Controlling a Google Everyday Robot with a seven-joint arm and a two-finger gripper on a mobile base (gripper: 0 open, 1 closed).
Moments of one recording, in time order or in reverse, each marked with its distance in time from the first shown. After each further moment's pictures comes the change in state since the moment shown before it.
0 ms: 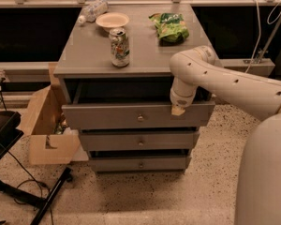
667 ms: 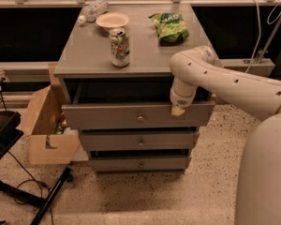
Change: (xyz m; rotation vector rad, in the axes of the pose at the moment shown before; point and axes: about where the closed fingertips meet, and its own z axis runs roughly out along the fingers) arm 0.000 0.000 0.000 0.000 0.000 0.000
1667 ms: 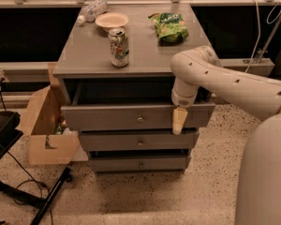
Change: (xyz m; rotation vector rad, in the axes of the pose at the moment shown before) arm 0.000 0.000 -0.003 0.000 0.000 0.000
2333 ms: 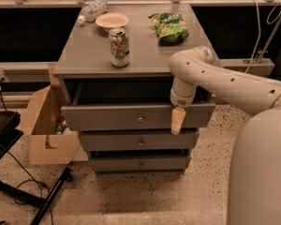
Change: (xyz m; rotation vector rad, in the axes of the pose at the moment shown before) arm 0.004 0.001 0.009 -0.039 0.020 0.029
